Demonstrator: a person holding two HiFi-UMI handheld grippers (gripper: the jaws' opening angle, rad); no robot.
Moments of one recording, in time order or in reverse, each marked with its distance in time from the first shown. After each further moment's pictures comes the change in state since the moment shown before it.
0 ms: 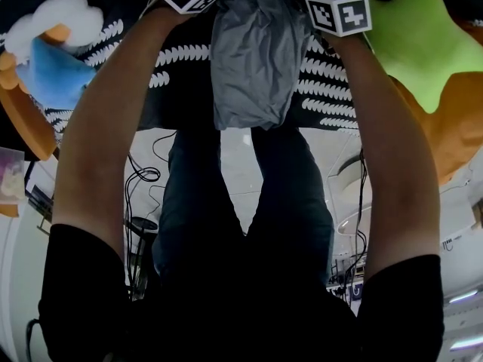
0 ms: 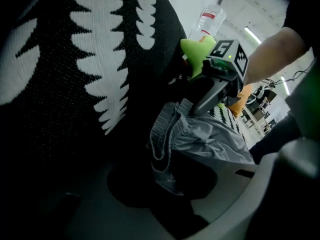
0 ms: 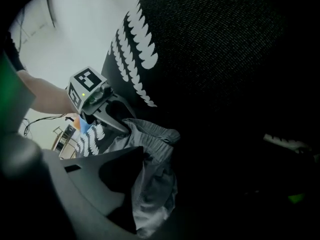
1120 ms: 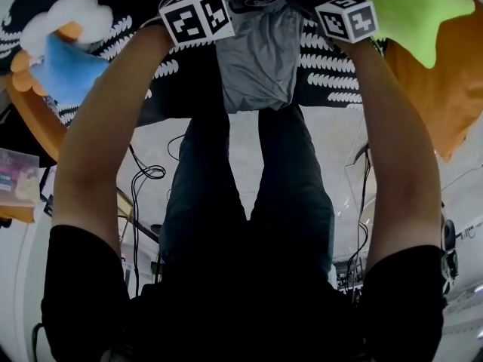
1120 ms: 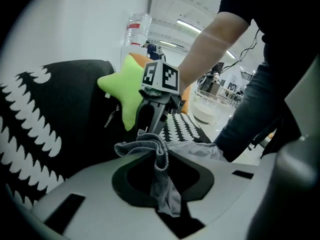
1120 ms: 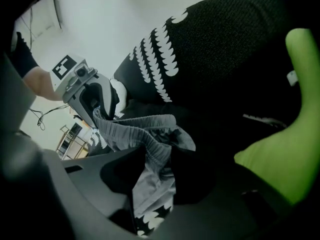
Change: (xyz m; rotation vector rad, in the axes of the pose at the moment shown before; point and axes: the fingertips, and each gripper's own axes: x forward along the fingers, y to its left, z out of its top) left arm -0.067 -0.175 0.055 0.572 -0.096 -0.203; right arm -0.082 0.046 -0.056 -0.005 -0.010 0.041
